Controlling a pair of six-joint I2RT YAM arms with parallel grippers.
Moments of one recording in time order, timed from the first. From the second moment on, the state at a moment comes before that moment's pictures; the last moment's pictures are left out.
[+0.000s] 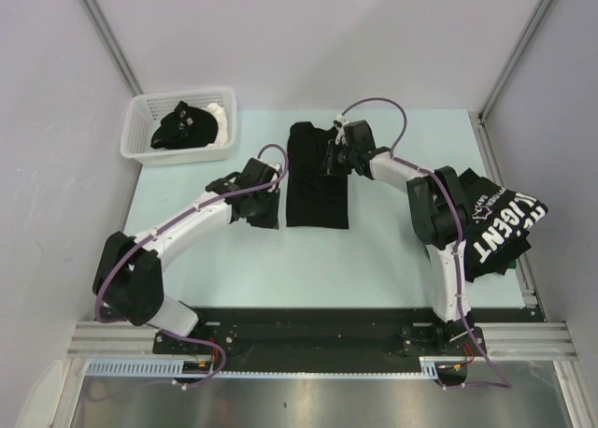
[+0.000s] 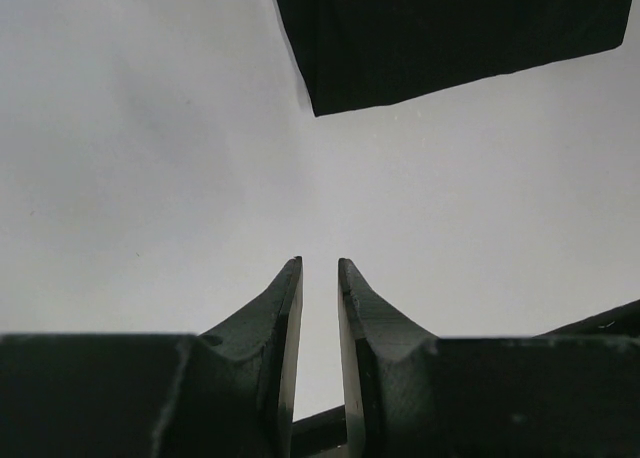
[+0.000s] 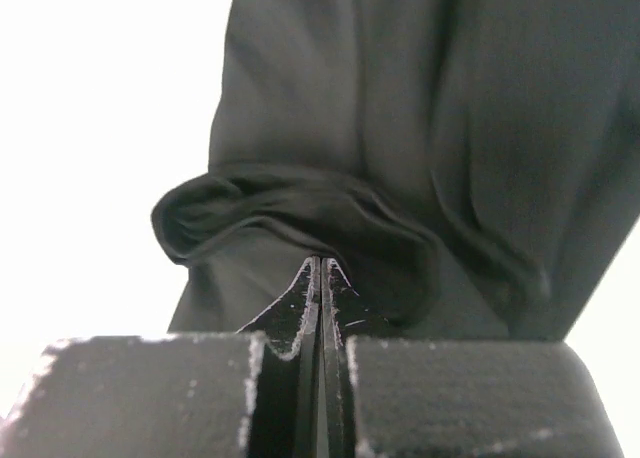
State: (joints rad) left arm -0.57 1.49 1.09 -0.65 0.03 -0.39; right arm 0.42 2.16 1.55 -0.11 -0.32 0.43
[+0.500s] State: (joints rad) left arm -0.58 1.45 1.05 -0.67 0.02 -0.41; right arm 0.41 2.24 1.72 -0.15 -0.32 0.40
